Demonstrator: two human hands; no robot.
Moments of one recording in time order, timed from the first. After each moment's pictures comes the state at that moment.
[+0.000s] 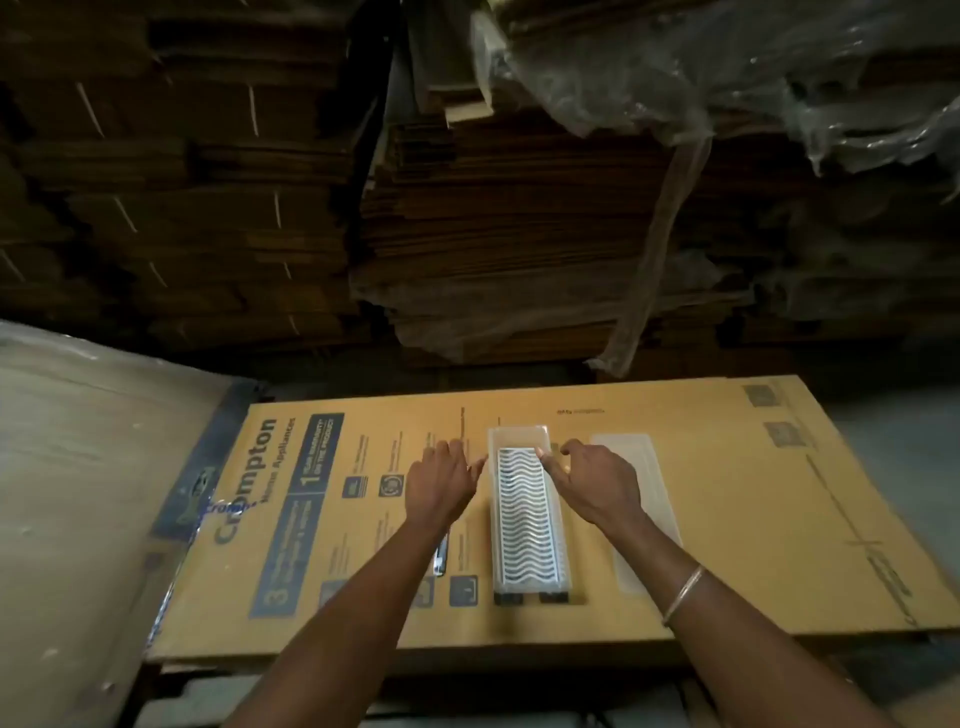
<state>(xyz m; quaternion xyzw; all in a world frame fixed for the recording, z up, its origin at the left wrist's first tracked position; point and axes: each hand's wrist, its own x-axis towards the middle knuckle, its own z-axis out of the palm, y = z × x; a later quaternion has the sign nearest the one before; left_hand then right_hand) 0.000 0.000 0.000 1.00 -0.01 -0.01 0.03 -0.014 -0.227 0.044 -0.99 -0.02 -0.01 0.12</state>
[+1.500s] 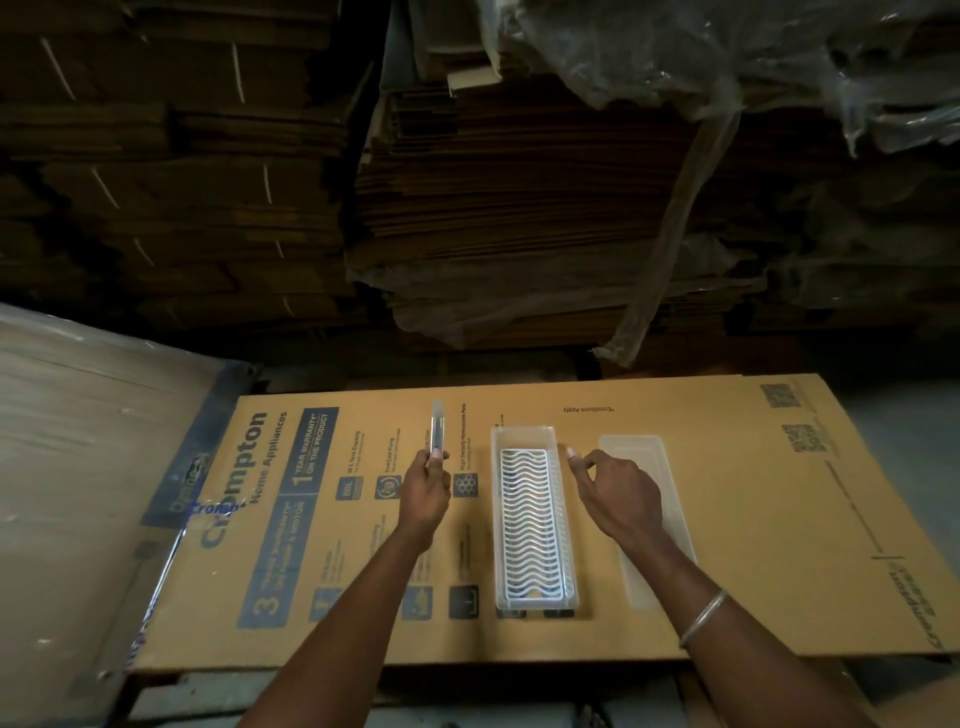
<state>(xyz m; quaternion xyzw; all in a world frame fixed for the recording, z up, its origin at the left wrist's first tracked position) 0.016 0.025 -0.050 0.77 0.19 -0.03 0.61 0.008 -0.243 0.010 -0.99 0.04 0.01 0.16</state>
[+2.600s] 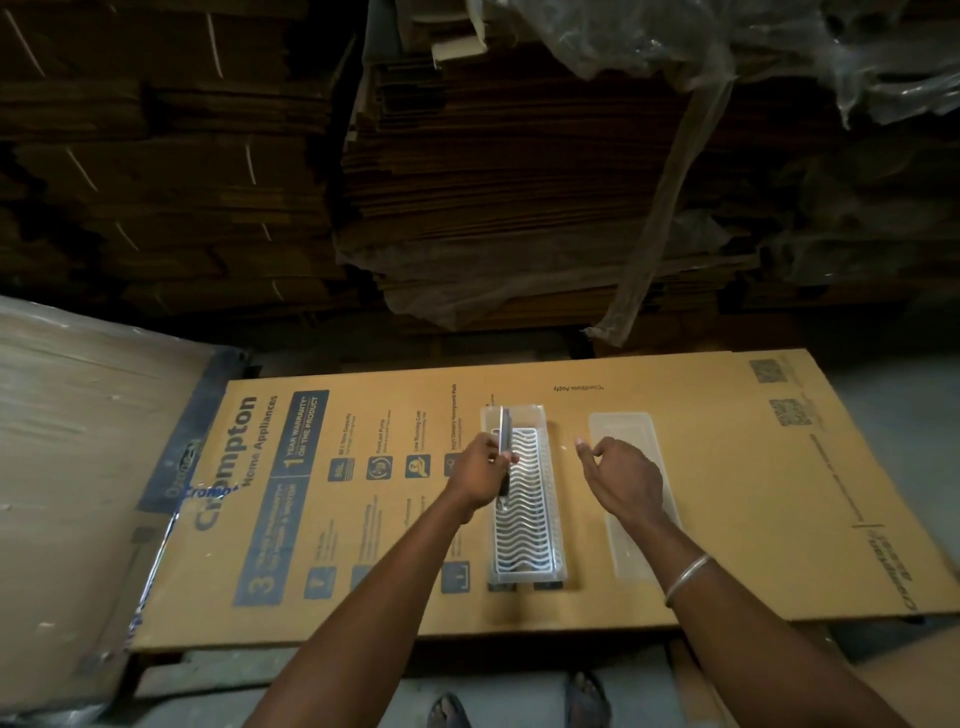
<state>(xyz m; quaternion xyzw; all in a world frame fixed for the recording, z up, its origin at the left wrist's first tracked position) 0.017 -0.051 -0.014 0.82 0.11 -0.20 0.52 0.014 -0.272 -0.031 -0.98 0.09 0.04 0.16</state>
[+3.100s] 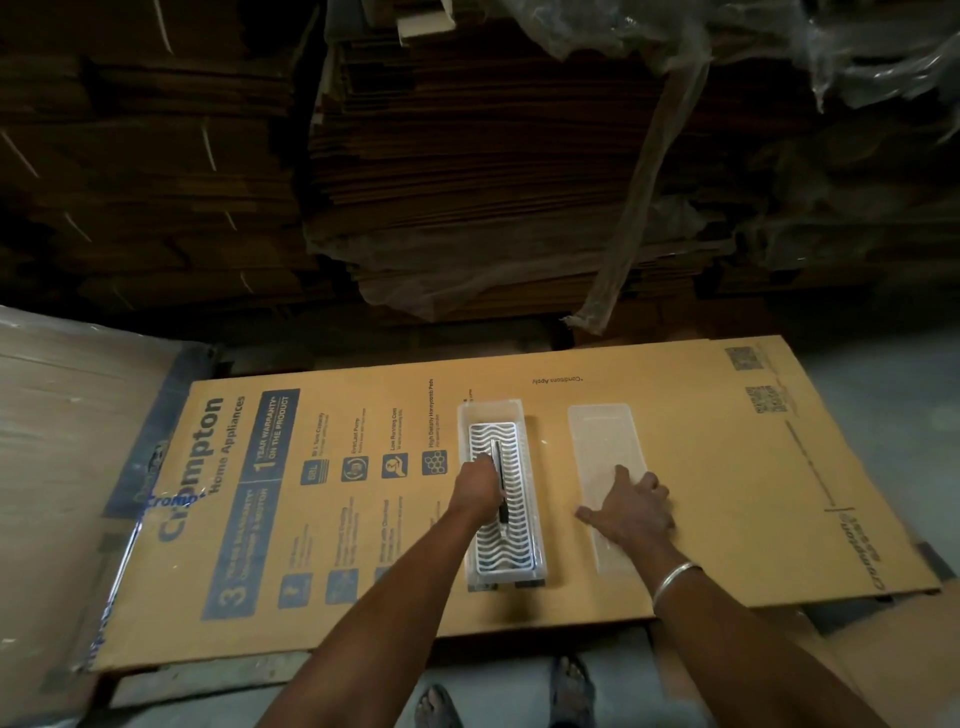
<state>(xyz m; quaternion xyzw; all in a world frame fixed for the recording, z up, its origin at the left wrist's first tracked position) 0.023 -0.084 -0.061 0.93 0.04 -0.25 0.25 -0.017 -0.307 -0.073 -0.94 0.23 0.25 0.08</state>
